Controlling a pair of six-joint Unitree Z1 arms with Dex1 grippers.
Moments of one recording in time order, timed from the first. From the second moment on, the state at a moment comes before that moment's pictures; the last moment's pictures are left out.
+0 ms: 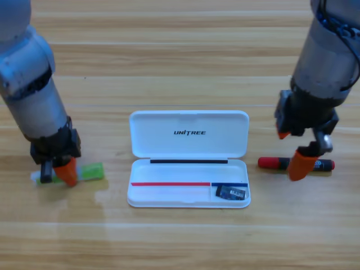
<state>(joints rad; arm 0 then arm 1) -0.55 1.95 -1.15 0.67 0.05 0.76 0.80 1.99 -1.66 1.13 0.02 -0.79</state>
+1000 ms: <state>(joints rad) -0.76 1.89 -1.52 0.98 0.07 0.68 0.64 2.21 -1.66 1.00 -0.05 -0.92</state>
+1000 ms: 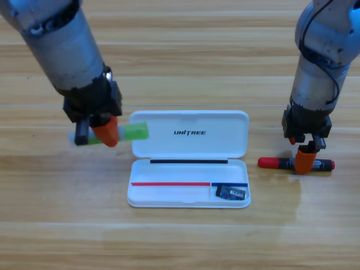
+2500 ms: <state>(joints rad) -0.94 2.11 -1.64 0.97 0.08 0.63 0.64 2.22 -1.63 0.98 -0.04 -0.96</state>
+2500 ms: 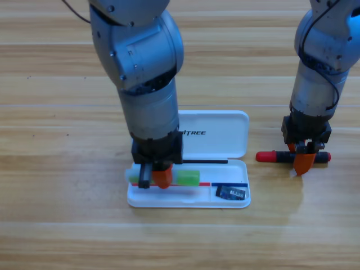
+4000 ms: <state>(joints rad) -0.96 2.17 -1.65 0.94 0.07 0.62 0.64 1.98 -1.57 1.07 0.00 -0.94</state>
